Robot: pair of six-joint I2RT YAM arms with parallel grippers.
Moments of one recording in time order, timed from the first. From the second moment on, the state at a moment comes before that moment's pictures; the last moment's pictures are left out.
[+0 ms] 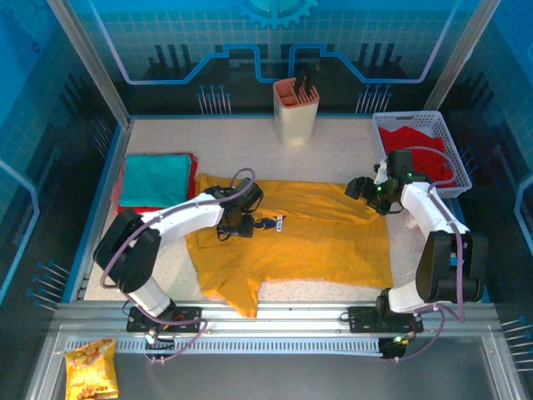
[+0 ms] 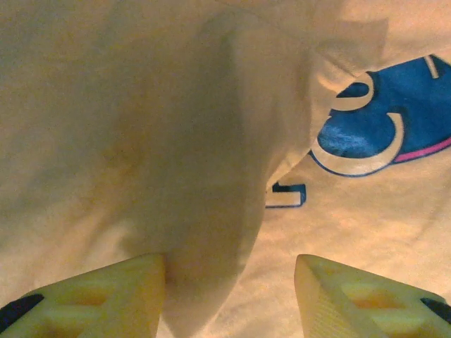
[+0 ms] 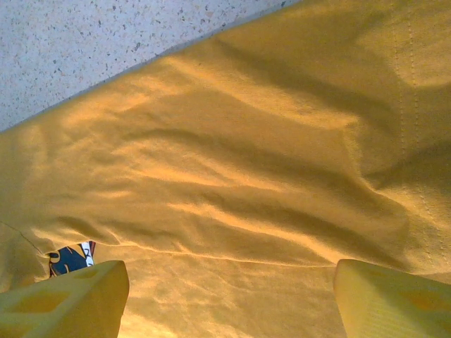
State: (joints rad) left arm -0.66 1.66 1.07 -0.79 -0.14 -0.58; right arm -0.06 1.46 1.00 -0.71 -0.37 0.40
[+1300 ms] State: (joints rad) left arm -0.22 1.78 1.10 -0.72 0.36 -0.45; right arm -0.06 1.46 1.00 -0.71 -0.37 0.39
